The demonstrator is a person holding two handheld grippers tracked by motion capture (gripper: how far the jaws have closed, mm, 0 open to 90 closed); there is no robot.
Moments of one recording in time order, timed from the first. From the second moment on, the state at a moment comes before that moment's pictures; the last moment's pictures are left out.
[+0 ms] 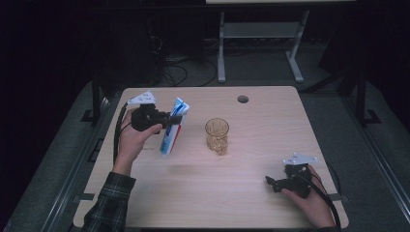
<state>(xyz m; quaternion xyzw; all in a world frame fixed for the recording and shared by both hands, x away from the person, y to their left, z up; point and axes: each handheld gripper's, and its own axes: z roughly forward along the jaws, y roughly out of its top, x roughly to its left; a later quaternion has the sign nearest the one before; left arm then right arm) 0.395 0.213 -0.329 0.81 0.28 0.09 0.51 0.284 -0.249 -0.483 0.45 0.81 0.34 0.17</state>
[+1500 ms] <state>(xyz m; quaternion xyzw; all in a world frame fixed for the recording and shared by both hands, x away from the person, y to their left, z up) 0.429 0.141 -0.270 0.81 0.20 0.09 0.54 0.284 -0.249 -0.483 0.45 0.81 0.34 0.17</state>
